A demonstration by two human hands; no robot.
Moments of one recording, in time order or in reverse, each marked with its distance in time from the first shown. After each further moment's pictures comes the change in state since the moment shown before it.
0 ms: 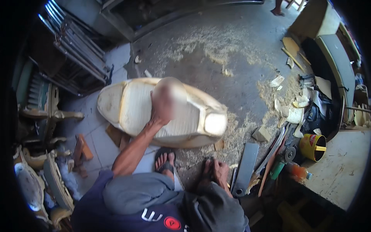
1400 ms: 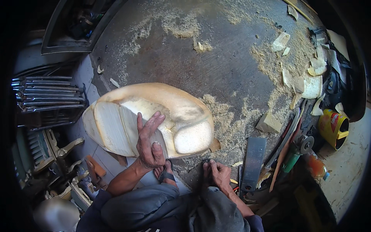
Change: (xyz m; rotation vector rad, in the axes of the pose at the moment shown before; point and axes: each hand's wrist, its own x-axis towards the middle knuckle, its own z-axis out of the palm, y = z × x) left_hand -0.011 0.079 0.010 -0.342 -0.058 0.394; right_hand -0.001 -0.025 -0.009 0.150 -0.175 0.234
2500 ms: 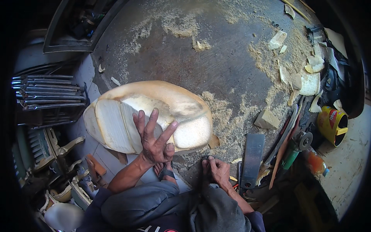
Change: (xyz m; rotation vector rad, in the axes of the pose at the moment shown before) left_hand -0.012 0.007 0.006 0.356 -0.064 0.102; right_hand -0.001 -0.003 -0.001 -0.032 0.020 -0.060
